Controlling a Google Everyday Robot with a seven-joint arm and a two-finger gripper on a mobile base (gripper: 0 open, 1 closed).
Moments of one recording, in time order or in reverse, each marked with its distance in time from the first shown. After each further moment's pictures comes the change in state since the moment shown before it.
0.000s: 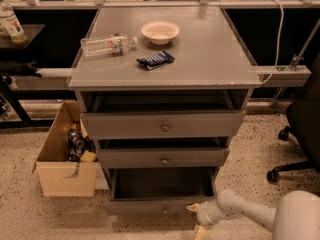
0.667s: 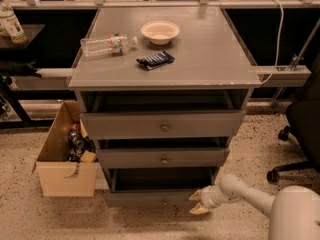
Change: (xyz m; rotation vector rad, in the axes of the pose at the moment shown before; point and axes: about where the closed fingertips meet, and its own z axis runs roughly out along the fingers) arm 0.002 -0.066 -0.035 0.071 0.019 -0.048
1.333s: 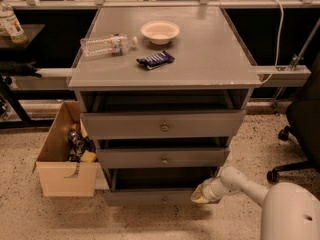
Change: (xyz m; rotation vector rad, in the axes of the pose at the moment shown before) arm 0.010 -0.040 -0.006 0.029 0.020 0.020
